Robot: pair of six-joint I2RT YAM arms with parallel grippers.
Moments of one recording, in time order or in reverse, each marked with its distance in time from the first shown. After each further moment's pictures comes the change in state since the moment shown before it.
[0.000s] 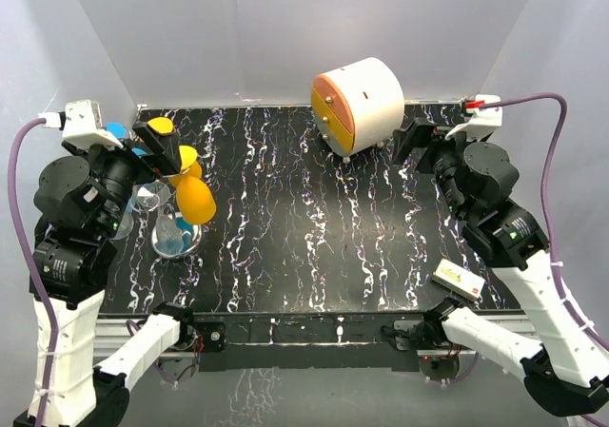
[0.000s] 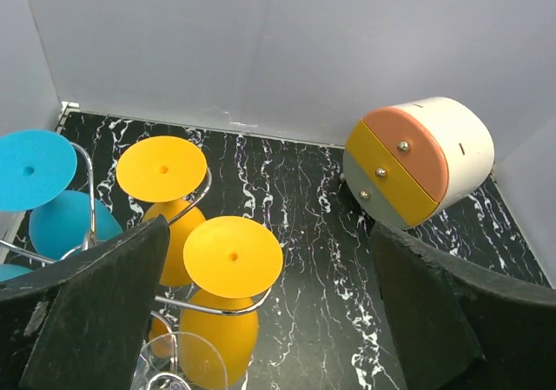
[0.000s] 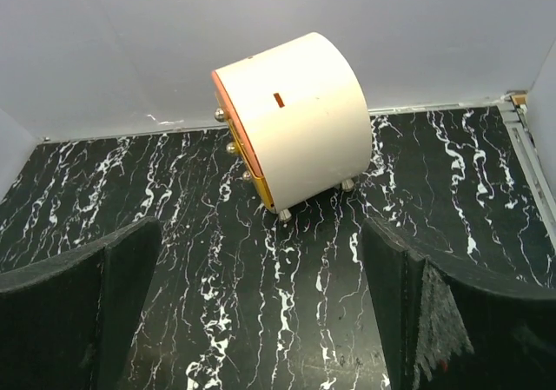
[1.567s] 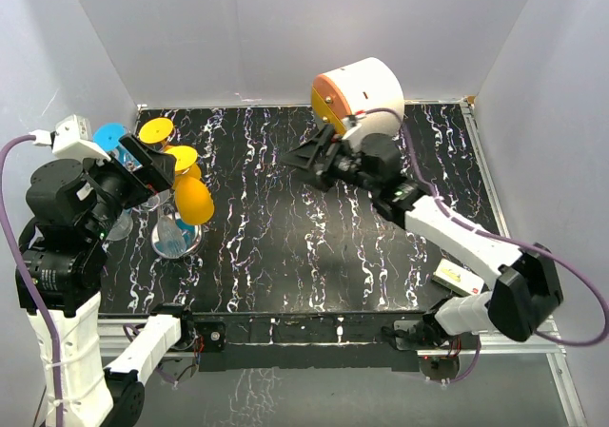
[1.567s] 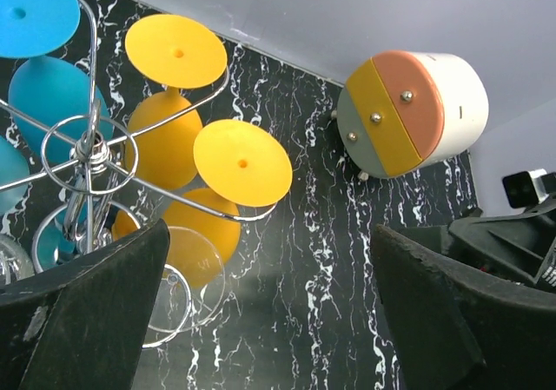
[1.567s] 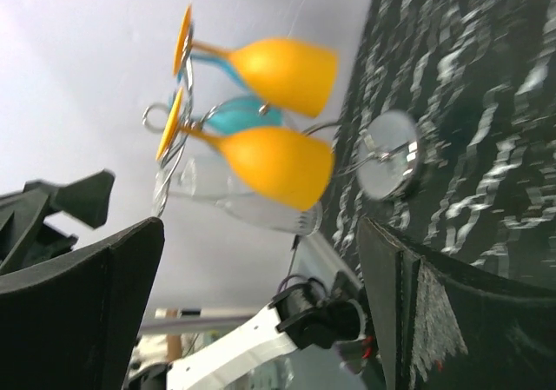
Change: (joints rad) left arm 0.178 0.018 0.111 -0.317 0.167 -0.220; right arm 0.032 0.423 -0.272 0.628 -0.814 0.945
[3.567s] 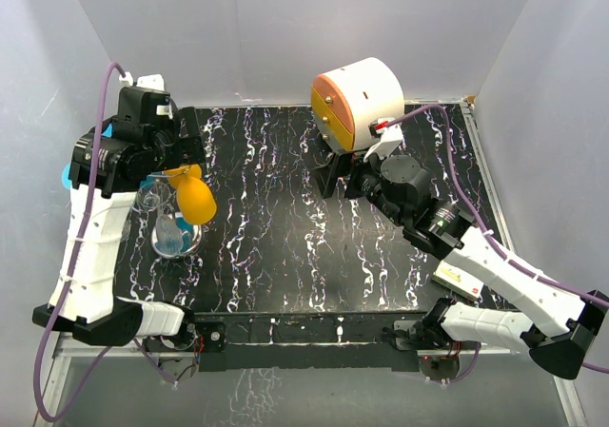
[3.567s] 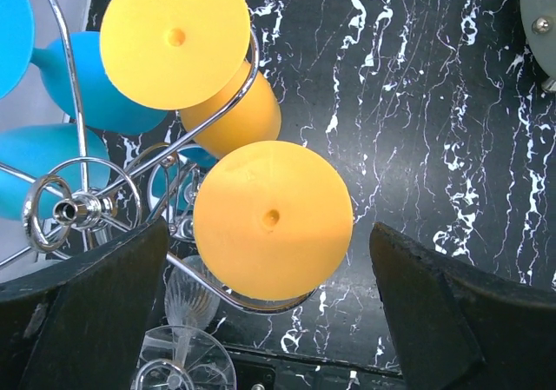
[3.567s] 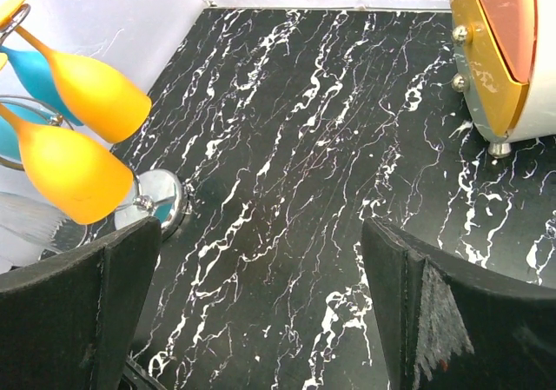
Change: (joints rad) left arm -0.269 0.475 0.316 -0.327 -0.375 0.129; right arm 0.242 -0.257 0.076 -0.396 0.629 -0.728
